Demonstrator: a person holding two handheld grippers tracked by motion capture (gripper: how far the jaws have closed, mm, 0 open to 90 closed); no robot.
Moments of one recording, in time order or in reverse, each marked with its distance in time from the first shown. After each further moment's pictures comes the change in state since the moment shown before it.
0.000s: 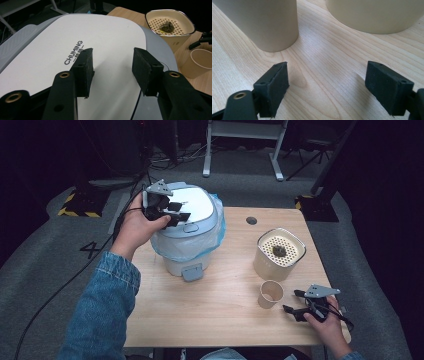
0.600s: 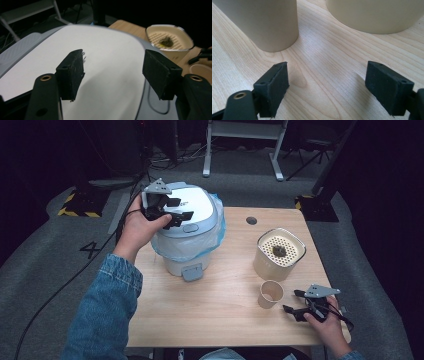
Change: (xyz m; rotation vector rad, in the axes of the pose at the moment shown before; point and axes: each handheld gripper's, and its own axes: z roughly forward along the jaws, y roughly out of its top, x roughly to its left) left arm -0.002 -0.003 -0.002 -0.154 -0.031 -0.084; right arm 0.000 0.000 0.000 0.000 0.001 0.000
